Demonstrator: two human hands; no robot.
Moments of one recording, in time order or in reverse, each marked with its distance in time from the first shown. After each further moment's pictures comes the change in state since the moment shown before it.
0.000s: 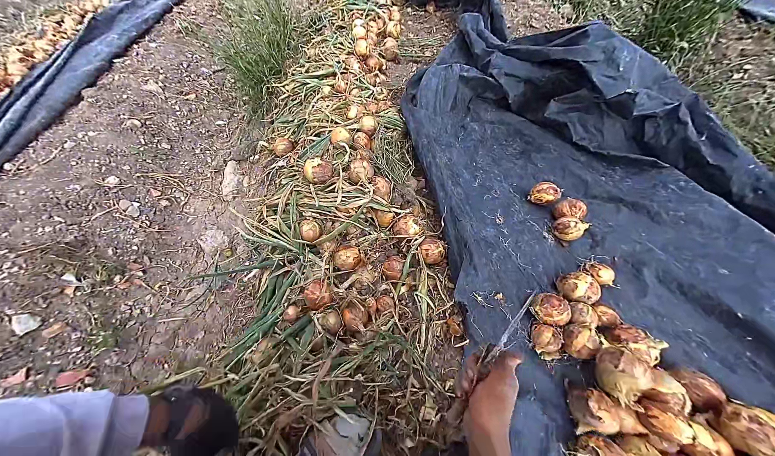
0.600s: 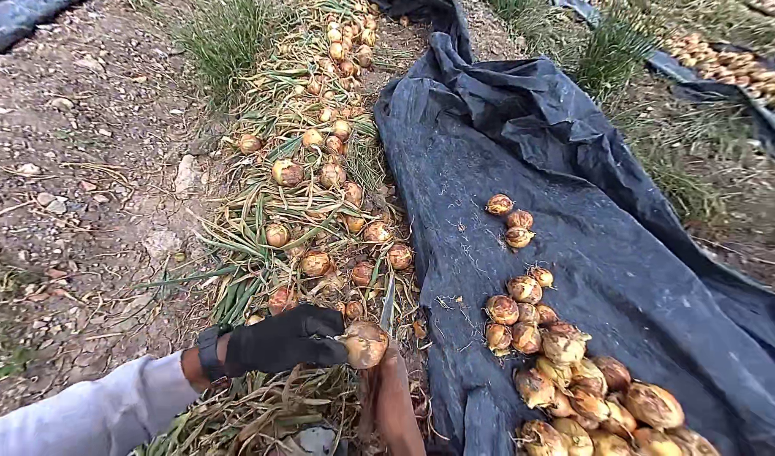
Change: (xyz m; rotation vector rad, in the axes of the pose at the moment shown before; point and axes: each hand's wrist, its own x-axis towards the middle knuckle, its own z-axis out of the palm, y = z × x) left_hand 0.048 0.043 -0.112 -0.711 0.553 1.007; right_hand -0.037 0.018 0.042 -0.109 -0.511 0.104
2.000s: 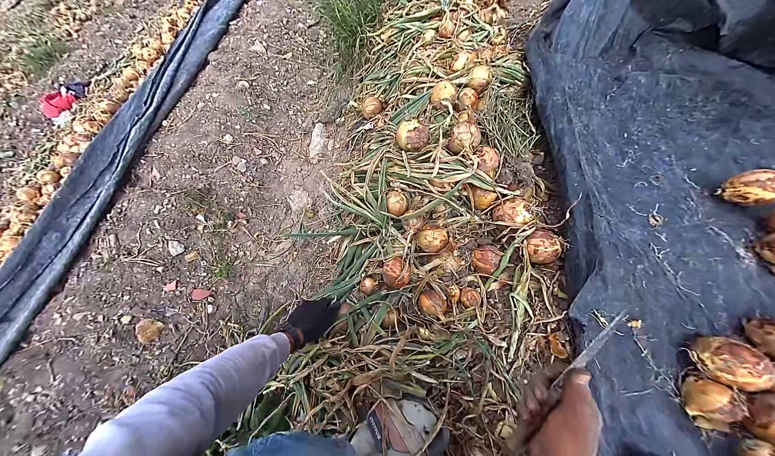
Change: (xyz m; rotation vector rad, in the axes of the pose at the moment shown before) left_hand -0.161 -0.221 -0.008 0.527 0.404 -1.198; right_hand 0.011 0.015 -0.034 0.029 0.333 0.091
